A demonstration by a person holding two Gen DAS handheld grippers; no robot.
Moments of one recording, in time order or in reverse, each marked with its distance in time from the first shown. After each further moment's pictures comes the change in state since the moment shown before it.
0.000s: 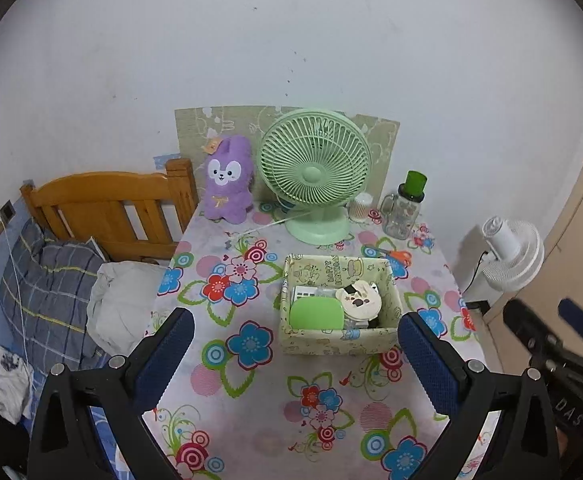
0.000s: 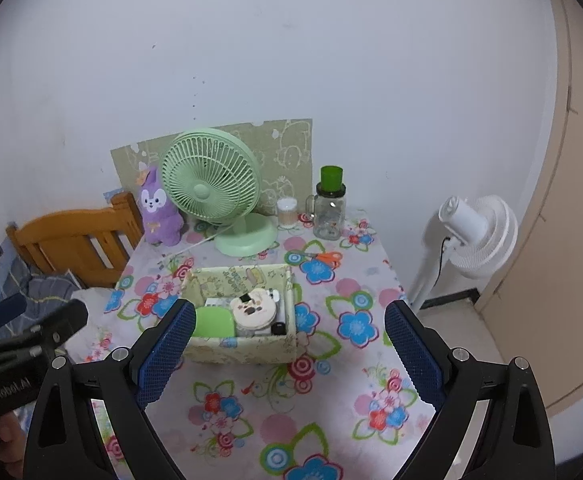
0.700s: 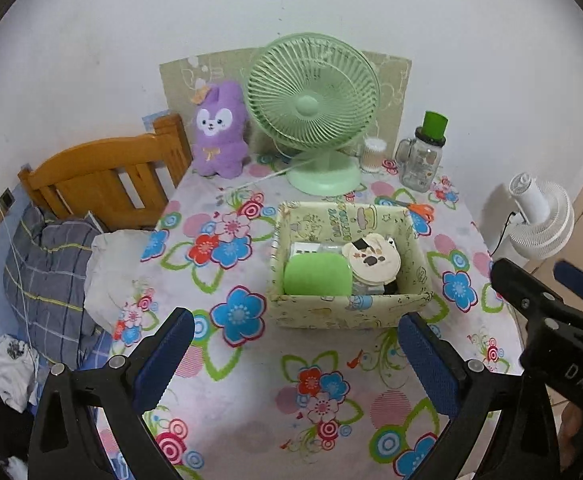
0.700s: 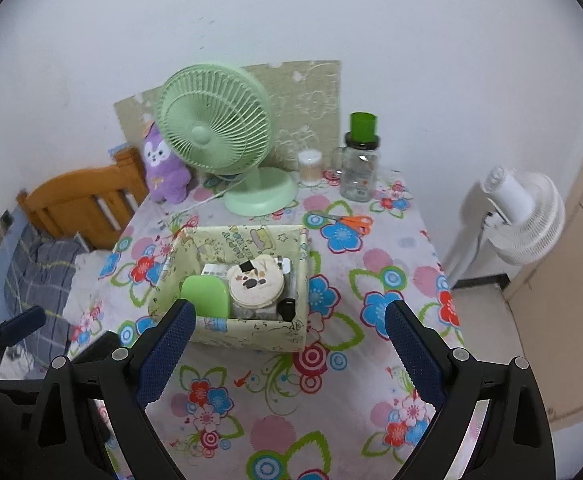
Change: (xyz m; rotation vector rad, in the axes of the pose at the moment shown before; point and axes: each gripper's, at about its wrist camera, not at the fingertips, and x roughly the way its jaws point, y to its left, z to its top) left arm 0.079 -0.027 -0.029 0.021 0.130 0.079; right arm 0.091 -0.016 -0.013 -0.015 0.135 0.084
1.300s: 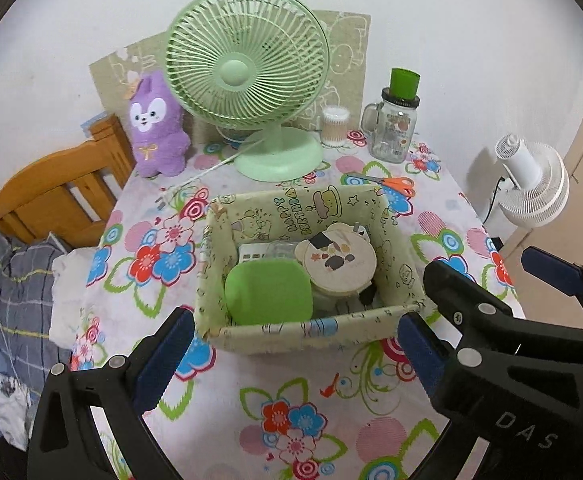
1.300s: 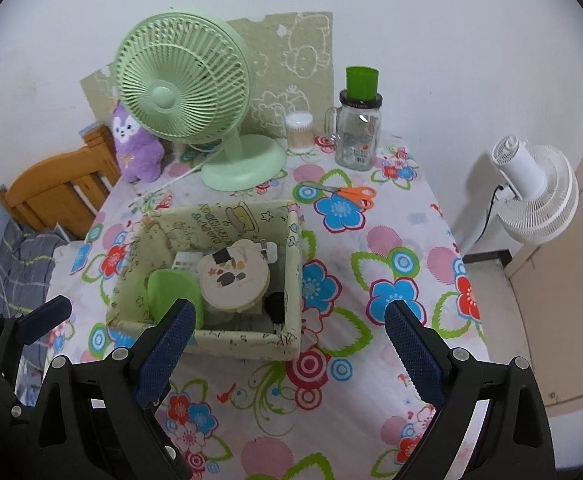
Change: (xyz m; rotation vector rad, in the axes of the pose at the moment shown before) left arm 0.081 -0.051 0.012 0.121 0.058 -0.065; right arm 0.083 -0.006 0.004 -0.027 0.102 -0.004
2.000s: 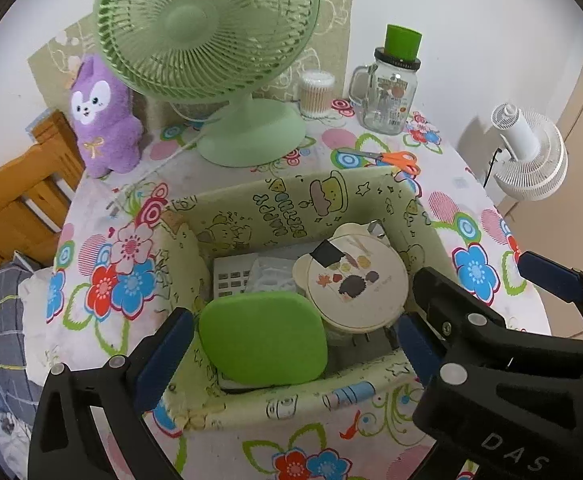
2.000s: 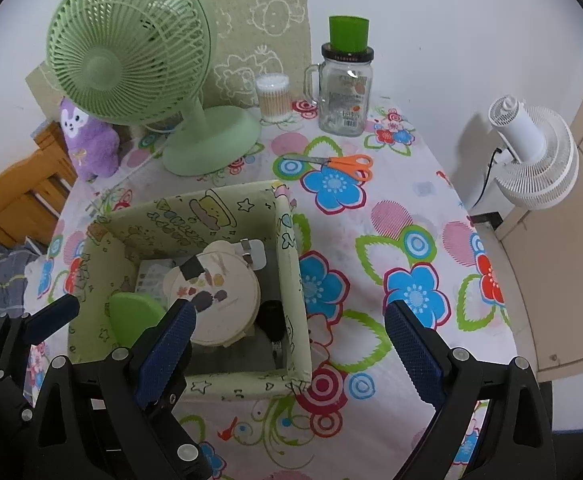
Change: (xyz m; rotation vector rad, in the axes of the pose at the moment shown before) left arm 0.082 0.012 0.030 0.098 0.099 -0.096; right arm 0.074 0.007 0.016 0.114 0.109 -0.089
